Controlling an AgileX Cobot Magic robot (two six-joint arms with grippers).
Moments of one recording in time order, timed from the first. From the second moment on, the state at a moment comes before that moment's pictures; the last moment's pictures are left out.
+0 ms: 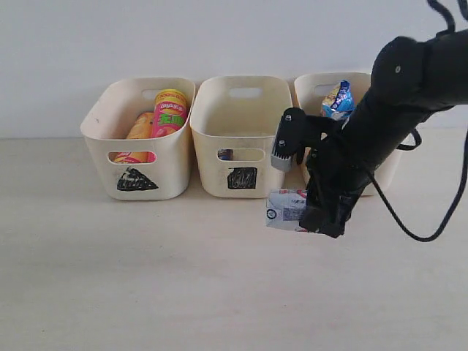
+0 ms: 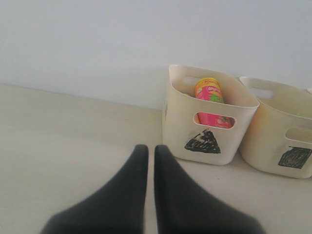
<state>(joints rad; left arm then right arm) -0.01 0.00 0.00 -0.03 0.15 -0.14 0.39 1.79 -1.25 0.32 0.78 -1.15</state>
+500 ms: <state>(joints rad) -0.01 0.00 0.00 -0.03 0.15 -0.14 0.39 1.59 -1.25 0.48 0.41 -1.08</state>
